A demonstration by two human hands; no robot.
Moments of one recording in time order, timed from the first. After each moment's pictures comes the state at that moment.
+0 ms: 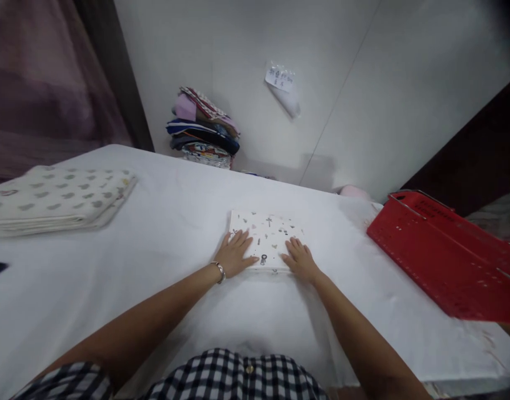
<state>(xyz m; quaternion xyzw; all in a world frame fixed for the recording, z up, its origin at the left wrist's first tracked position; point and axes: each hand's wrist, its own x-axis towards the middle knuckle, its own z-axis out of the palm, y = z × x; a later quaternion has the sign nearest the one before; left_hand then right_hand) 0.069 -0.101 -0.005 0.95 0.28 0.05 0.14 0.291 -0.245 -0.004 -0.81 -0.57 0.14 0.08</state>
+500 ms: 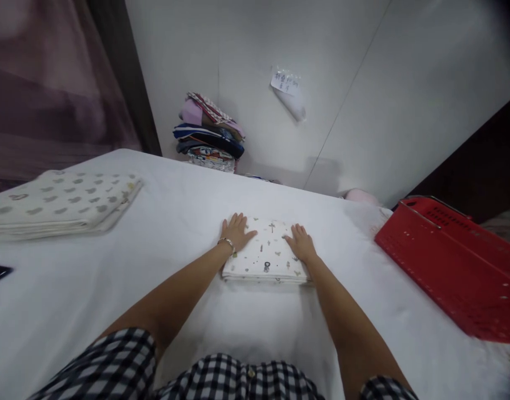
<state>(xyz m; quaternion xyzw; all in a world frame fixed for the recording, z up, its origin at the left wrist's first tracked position) 0.114 -0.021 -0.018 0.90 0.41 0.08 0.13 0.333 -0.169 -0.012 -0.84 -0.53 0.07 0.09</state>
